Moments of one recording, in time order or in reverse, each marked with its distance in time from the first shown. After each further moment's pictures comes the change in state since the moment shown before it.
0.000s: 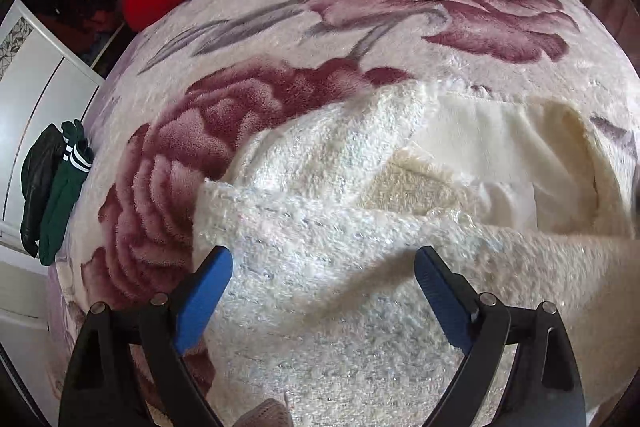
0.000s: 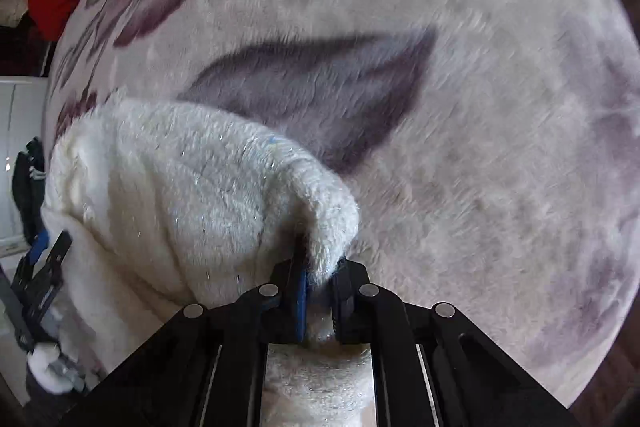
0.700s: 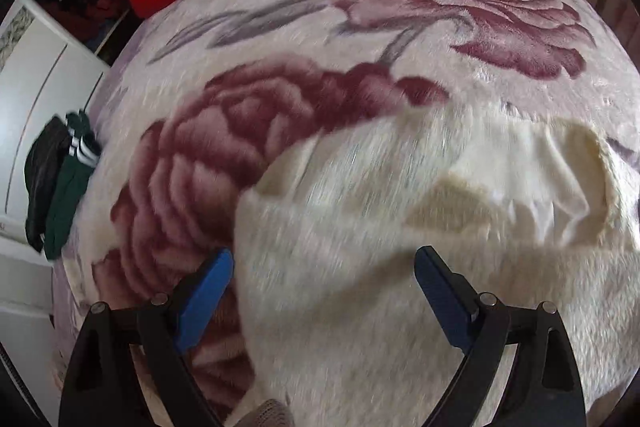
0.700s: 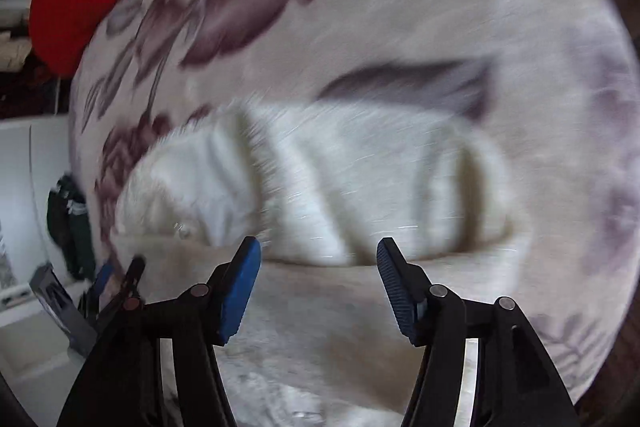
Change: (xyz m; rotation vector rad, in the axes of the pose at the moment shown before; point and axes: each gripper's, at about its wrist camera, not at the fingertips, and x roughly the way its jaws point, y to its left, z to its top) left arm 0.002 0.024 0.025 -0.018 0.049 0.011; right arm -0.020 0.099 0.003 0.102 0.096 0.106
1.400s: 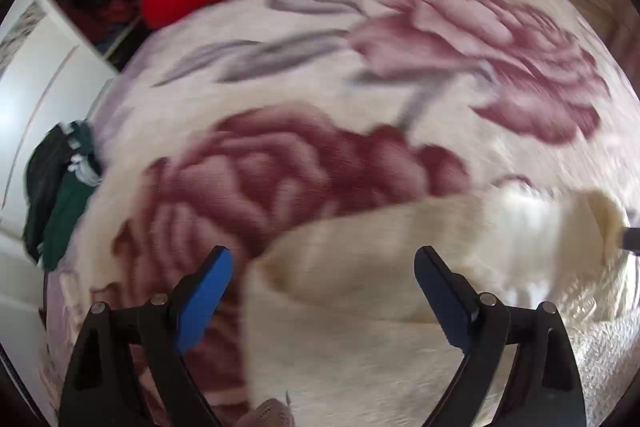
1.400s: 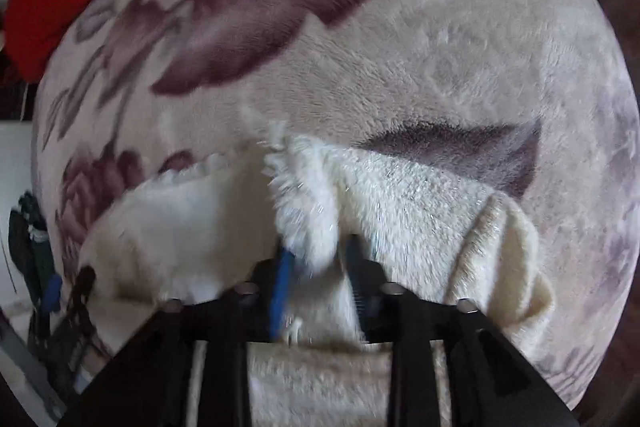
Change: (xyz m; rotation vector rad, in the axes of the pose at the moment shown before) left arm -0.005 0.026 0.039 -0.102 -0.076 0.025; right arm 0.010 0.034 0.032 -0.019 -0.135 -0.156
